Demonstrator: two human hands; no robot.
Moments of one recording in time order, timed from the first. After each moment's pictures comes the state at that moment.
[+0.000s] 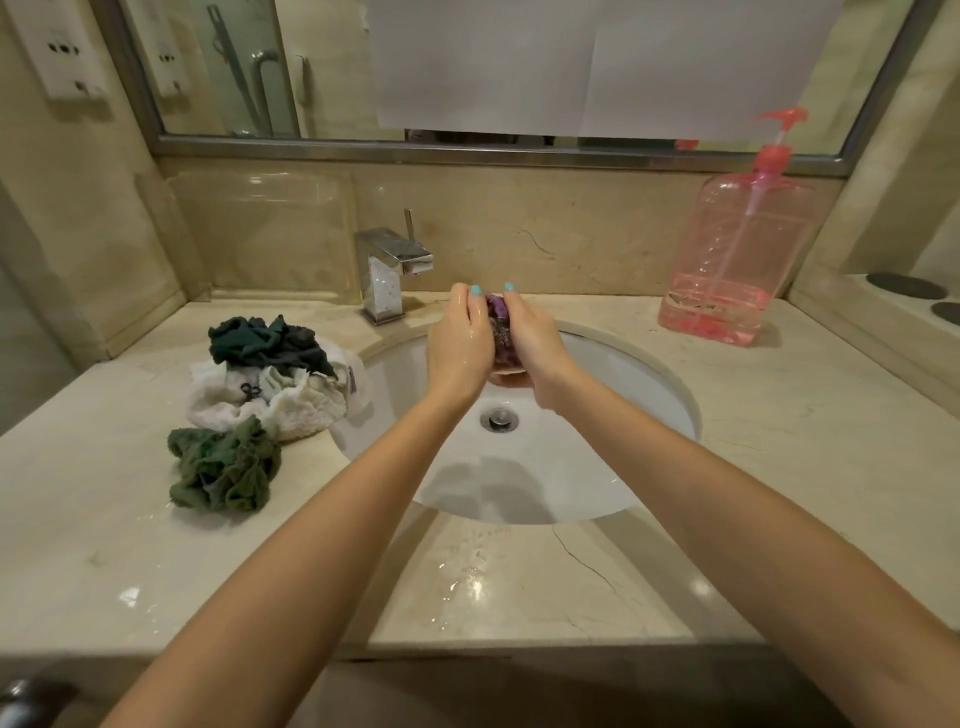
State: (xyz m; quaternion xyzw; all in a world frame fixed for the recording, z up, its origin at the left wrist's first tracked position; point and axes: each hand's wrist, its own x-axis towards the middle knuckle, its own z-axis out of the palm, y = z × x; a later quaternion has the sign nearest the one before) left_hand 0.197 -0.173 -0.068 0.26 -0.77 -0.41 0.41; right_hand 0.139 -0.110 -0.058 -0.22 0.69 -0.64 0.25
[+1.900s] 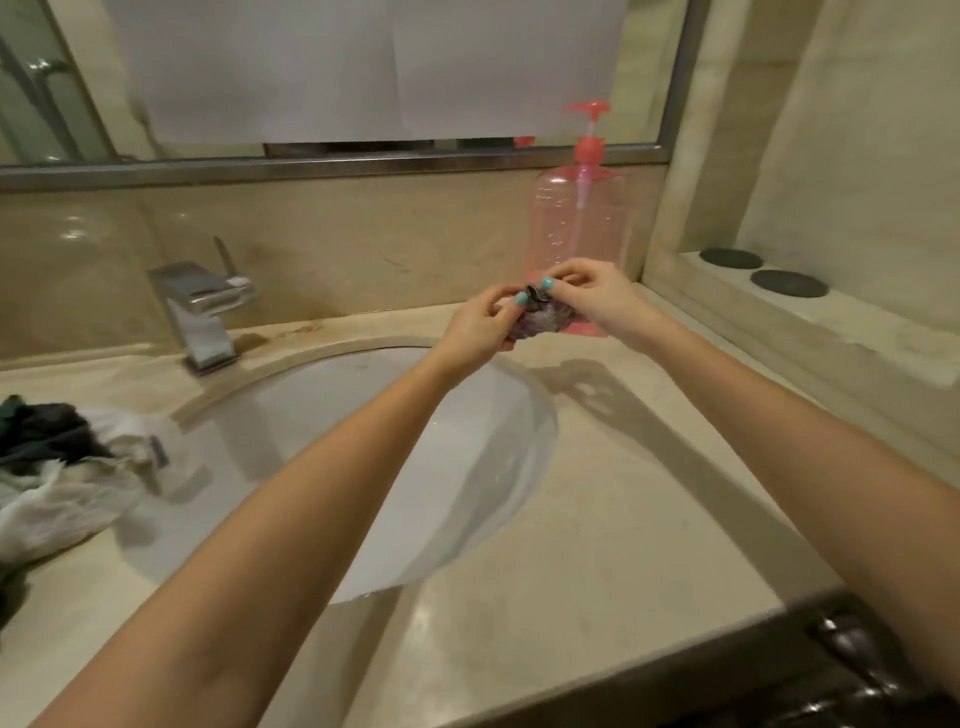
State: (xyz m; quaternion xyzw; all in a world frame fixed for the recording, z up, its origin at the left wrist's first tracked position) left_hand 0.042 -0.088 -0.062 0.03 -0.81 -0.56 0.19; right_hand -0.041 0.060 -0.029 -0.32 0.78 -0.54 0.04
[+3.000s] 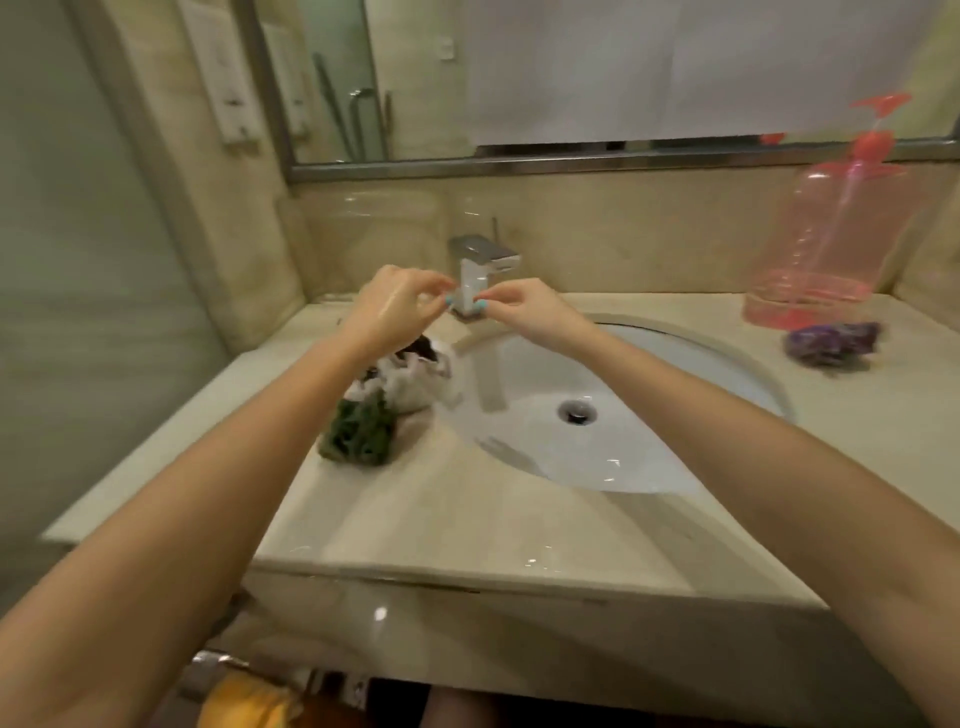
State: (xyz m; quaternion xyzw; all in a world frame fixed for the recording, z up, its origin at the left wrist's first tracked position) left_hand 0.333 -0.286 -0.018 0.22 -0.94 -0.08 0.24; right_hand 0.180 -0.165 -0.037 -0.53 0.72 -0.43 0.12
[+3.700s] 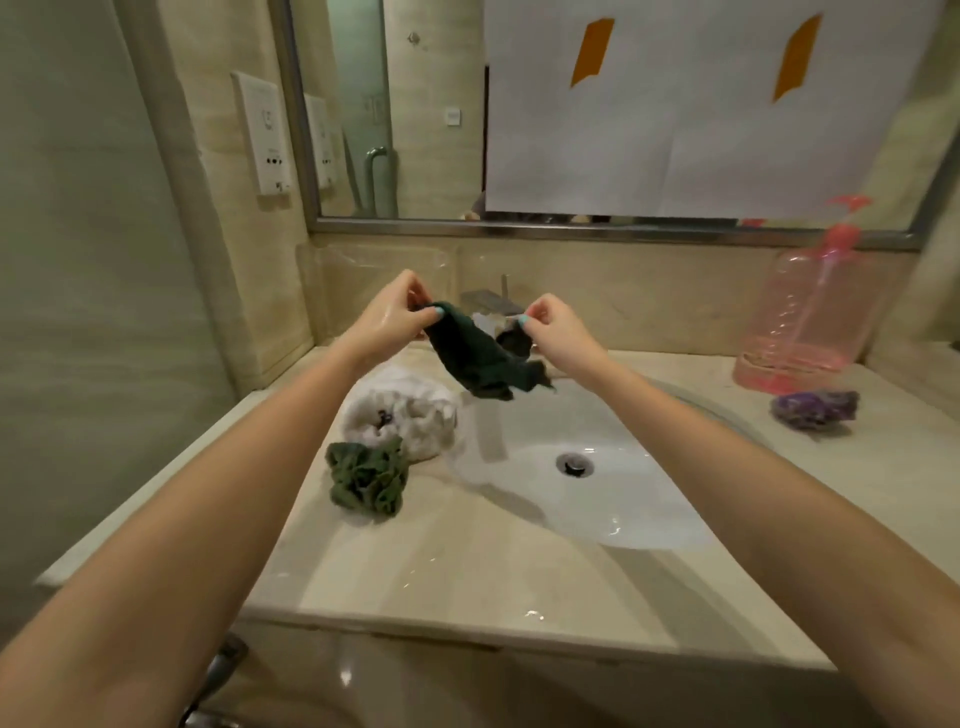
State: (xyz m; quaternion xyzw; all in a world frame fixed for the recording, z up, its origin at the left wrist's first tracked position) left_hand 0.343 -0.300 0.018 0.22 -0.85 -0.36 0.31; right_hand 0.178 -0.166 -0.003 -0.43 0.75 -0.50 0.08
